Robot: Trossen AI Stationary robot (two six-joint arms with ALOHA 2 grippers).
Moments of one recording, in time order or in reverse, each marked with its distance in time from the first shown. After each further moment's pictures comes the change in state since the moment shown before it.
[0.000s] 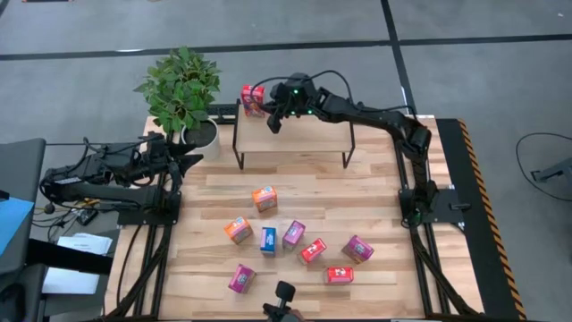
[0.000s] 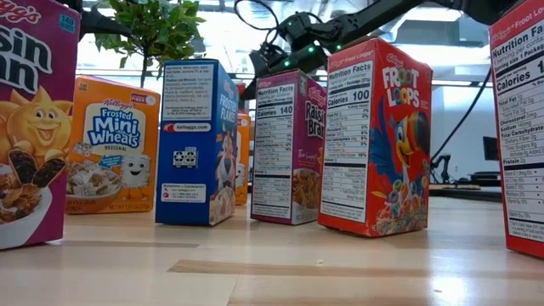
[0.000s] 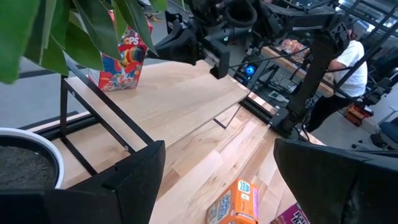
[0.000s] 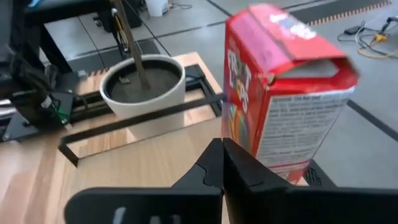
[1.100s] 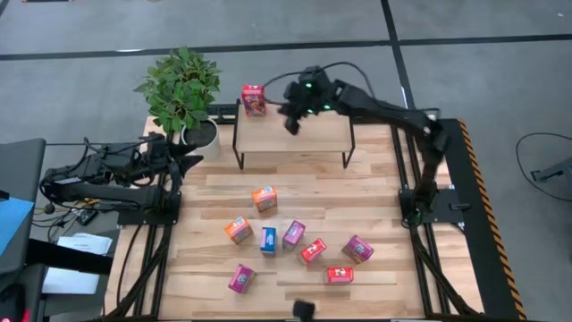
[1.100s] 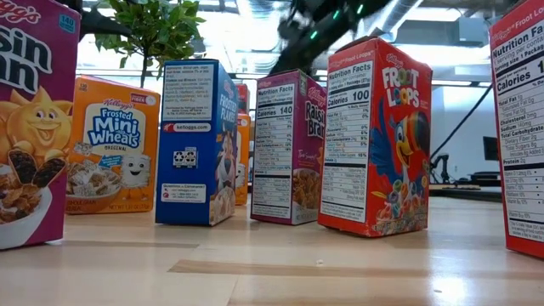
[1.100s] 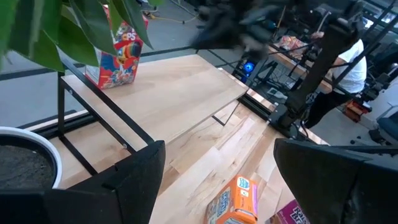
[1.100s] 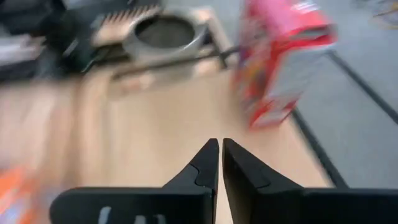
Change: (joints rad) left arm 0.000 0.000 0.000 -0.007 0.017 0.005; right arm 0.016 -0.204 -0.001 -0.420 -0.004 -0.124
